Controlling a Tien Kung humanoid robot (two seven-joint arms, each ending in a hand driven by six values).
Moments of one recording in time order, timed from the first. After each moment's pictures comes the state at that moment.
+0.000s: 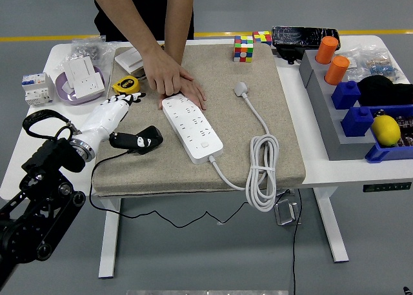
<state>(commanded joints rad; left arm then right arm) -0.31 0.16 -1.18 -1.27 2.14 -0.04 0.09 0.14 -0.30 0.36 0.45 -0.17 -0.48 -0.17</state>
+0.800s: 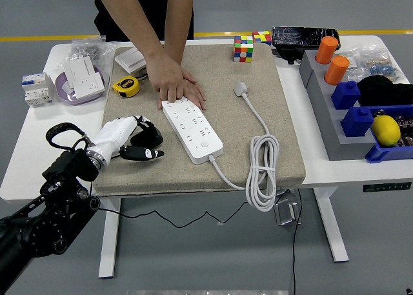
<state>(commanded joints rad) -0.38 0.14 -1.08 -1.04 2.14 0.11 0.07 0.13 -0.31 0.36 0.45 -0.17 -0.48 -0.17</state>
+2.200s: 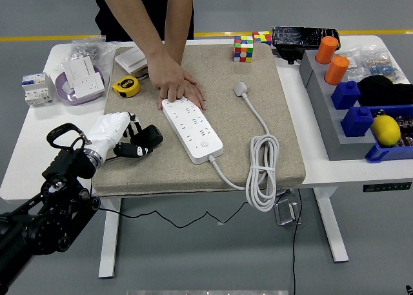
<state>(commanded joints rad) -0.40 0.13 -1.09 -0.98 2.25 0.20 0.08 0.14 -0.31 0.37 0.45 -0.17 -0.48 -0.17</state>
